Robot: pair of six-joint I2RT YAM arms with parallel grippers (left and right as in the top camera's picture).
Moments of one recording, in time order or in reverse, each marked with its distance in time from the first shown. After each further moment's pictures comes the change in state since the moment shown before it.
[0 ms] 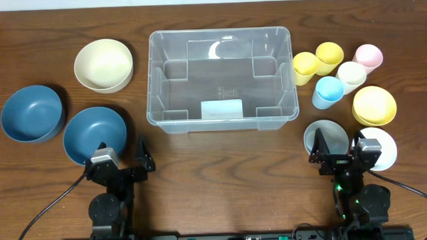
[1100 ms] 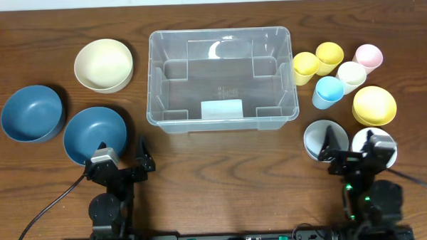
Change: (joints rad) left arm 0.000 0.000 0.000 0.000 0.000 0.000; right arm 0.000 0.134 0.259 -0.209 0.100 0.013
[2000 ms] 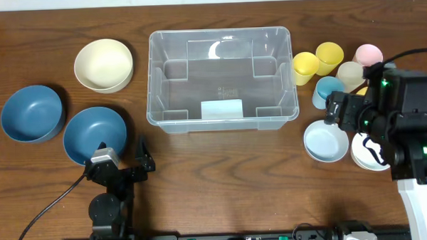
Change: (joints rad) left arm 0.000 0.000 0.000 0.000 0.000 0.000; right arm -0.028 0.919 0.924 -0.745 -0.103 0.005
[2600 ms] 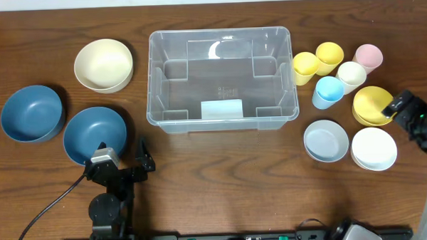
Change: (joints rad) left arm 0.000 0.000 0.000 0.000 0.000 0.000; right arm -0.549 0.239 0.002 -0.014 -0.027 0.102
